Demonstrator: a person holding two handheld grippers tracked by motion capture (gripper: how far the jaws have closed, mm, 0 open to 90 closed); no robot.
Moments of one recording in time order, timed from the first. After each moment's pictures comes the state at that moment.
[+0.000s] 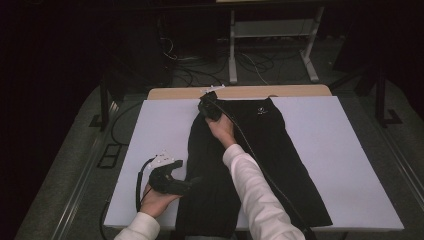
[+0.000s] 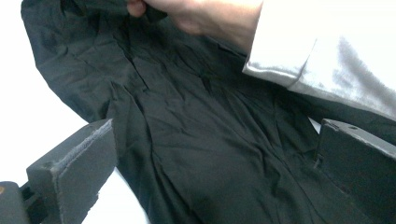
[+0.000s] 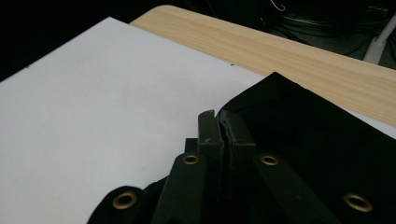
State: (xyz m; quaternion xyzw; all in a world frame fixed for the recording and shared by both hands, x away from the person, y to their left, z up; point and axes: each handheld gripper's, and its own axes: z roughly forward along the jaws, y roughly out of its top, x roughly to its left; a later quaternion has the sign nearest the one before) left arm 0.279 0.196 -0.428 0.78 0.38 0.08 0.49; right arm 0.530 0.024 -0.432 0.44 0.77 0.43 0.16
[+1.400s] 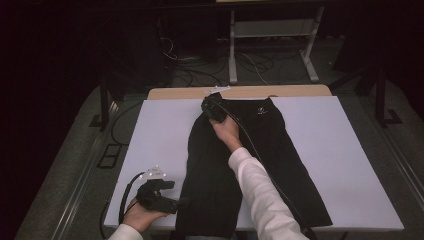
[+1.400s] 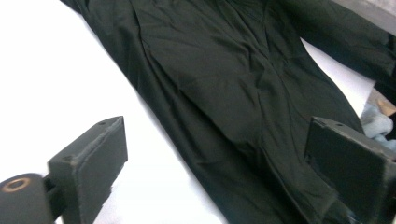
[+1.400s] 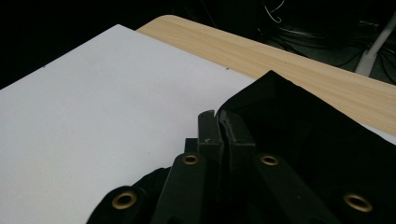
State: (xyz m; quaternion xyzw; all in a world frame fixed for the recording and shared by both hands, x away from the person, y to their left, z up) left arm 0.249 0.228 -0.439 0.82 0.39 0.00 0.42; right arm 0.511 0.009 -0.421 0.43 0.77 0.44 0.18
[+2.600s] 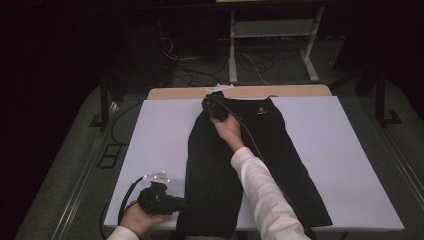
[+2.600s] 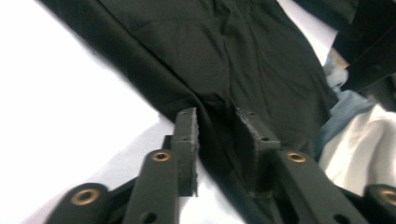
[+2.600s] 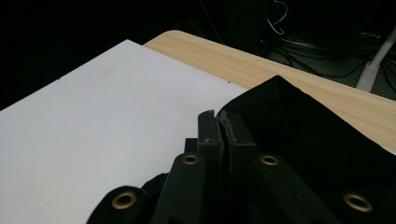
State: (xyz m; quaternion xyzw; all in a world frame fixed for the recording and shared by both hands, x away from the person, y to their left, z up) left arm 0.249 0.226 -0.447 0.86 0.35 -0.08 0.37; right arm 0.507 0.002 -0.411 0.42 0.76 0.46 0.18
